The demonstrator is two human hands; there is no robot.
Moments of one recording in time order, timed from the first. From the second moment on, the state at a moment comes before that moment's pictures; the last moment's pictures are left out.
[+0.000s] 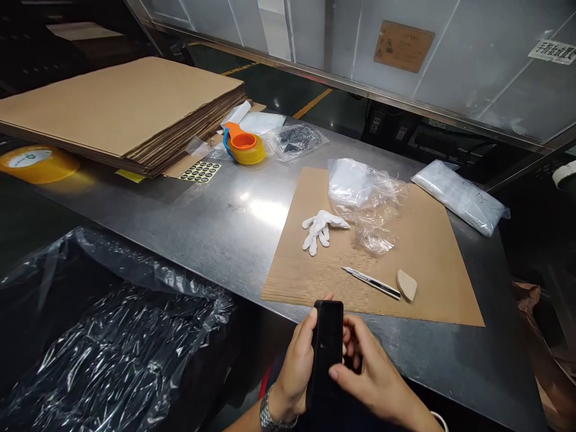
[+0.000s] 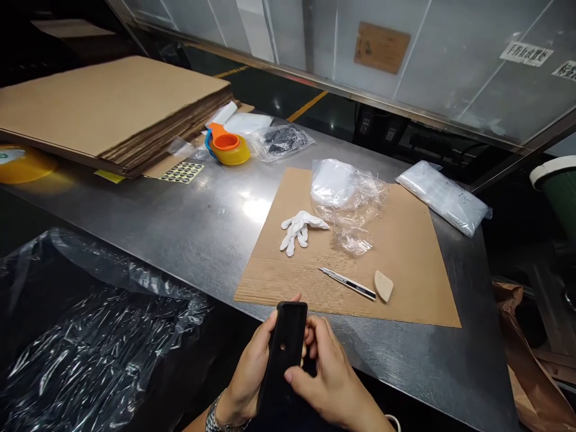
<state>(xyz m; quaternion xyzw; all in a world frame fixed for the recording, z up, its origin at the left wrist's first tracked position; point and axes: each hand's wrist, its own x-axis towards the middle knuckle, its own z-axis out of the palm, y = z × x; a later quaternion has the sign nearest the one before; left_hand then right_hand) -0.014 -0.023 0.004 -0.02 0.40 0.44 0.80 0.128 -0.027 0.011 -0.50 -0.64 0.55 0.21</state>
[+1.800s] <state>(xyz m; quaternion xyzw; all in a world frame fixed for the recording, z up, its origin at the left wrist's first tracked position) 0.001 0.090 -0.102 0.44 0.67 0.52 0.30 0.164 0.323 -0.051 -0.60 -0.77 0.03 0.21</state>
